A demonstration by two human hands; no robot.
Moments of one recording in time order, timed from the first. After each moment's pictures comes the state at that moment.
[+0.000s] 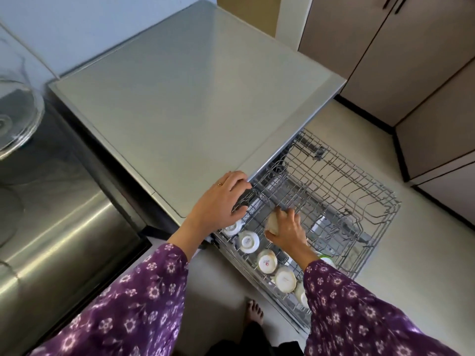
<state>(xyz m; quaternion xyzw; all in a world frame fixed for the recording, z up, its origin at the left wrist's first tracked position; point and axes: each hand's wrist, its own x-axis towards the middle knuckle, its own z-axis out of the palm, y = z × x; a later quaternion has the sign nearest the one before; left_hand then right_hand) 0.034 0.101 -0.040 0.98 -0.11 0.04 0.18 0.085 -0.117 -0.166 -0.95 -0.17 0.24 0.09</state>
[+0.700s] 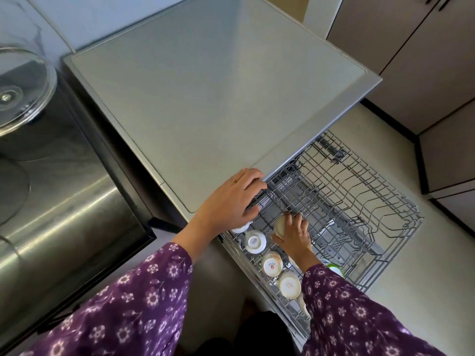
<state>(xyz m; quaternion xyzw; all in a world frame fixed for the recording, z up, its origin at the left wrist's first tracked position) 0.032 0.100 -0.043 0.98 -0.10 0.08 0.17 0.086 -0.115 -0.209 -0.95 -0.19 0.25 0.04</state>
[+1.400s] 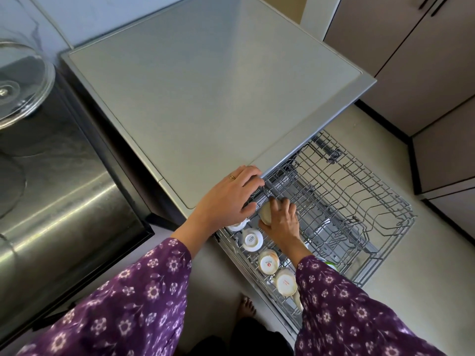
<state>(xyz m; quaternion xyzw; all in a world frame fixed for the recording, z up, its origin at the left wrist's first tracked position) 0.031 0.099 -0.039 0.98 -0.10 0.06 0.17 0.092 -0.081 -0.182 -0.96 -0.23 0.17 0.06</state>
